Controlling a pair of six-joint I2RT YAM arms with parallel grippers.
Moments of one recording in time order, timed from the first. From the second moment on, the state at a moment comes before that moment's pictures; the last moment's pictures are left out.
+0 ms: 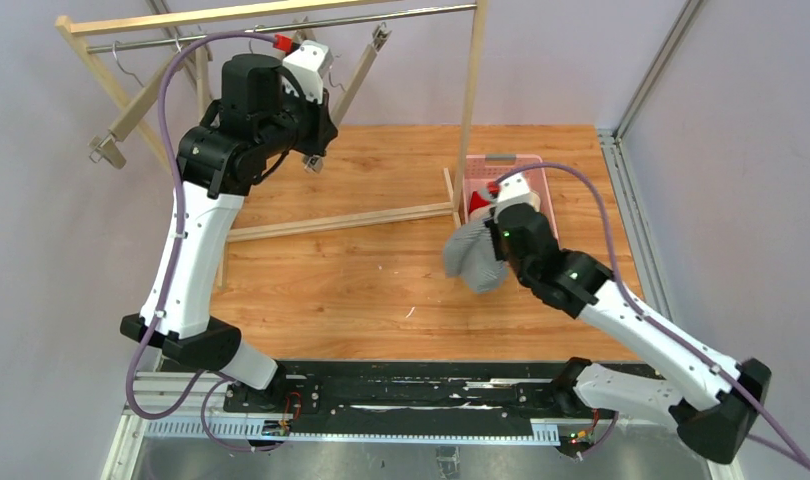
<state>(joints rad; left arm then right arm) -0.40 1.50 2.13 -1.04 0.05 0.02 0.83 1.04 0.98 -0.50 0.56 0.11</state>
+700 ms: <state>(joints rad) -0.31 1.56 2.28 -1.01 0.10 -0.03 0.37 1.10 1.01 -0.37 0.51 0.02</state>
